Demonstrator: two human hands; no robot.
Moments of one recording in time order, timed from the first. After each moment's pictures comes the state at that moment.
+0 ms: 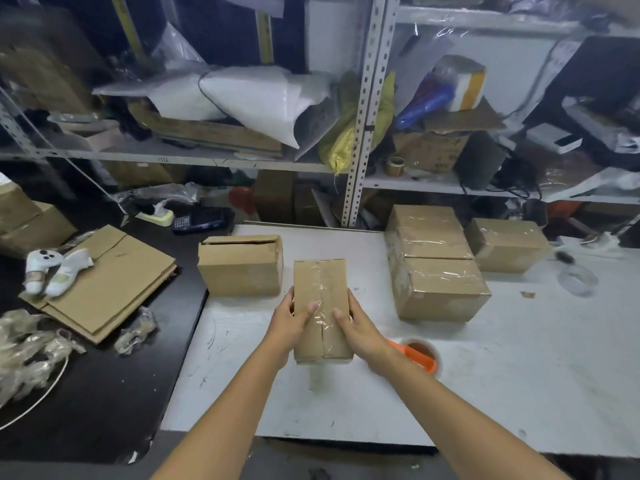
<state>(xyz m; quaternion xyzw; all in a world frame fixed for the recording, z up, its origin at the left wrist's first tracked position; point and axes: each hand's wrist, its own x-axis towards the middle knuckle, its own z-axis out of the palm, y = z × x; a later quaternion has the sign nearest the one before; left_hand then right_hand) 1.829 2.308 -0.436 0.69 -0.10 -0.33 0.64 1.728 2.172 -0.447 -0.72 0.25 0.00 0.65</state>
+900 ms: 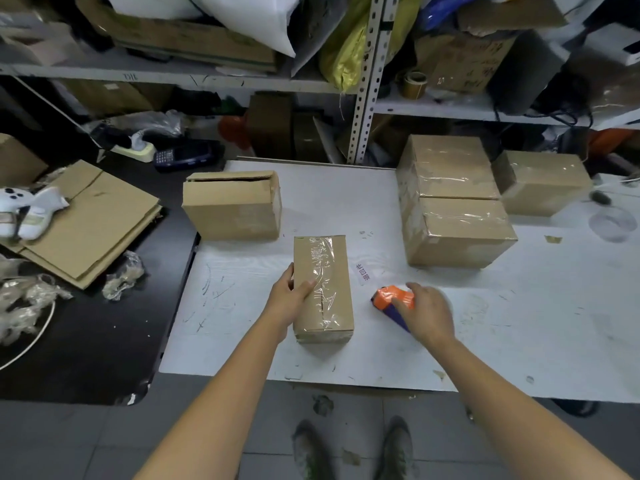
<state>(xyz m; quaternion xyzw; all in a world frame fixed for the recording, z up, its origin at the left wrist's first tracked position) 1.815 2.317 -0.501 0.70 -0.02 -0.40 0.60 1.650 2.100 -0.538 -0.89 0.42 0.05 0.20</state>
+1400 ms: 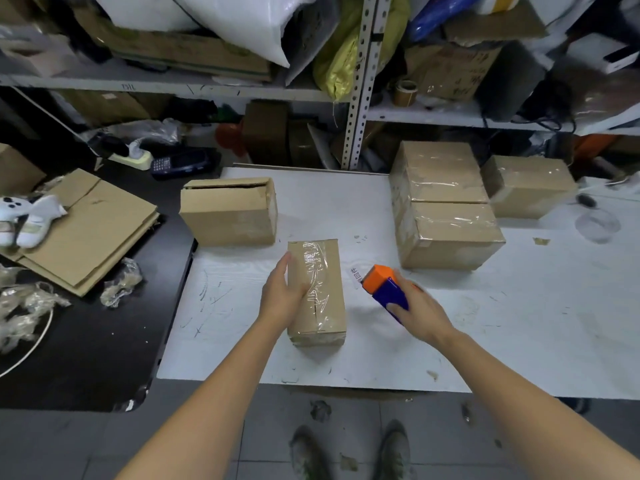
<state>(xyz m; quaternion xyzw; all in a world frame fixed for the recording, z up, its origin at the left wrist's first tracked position) 1.819 2.313 -0.491 0.82 -0.09 -0.27 0.50 1.647 2.097 -0.503 -0.91 0.31 0.11 0.27</state>
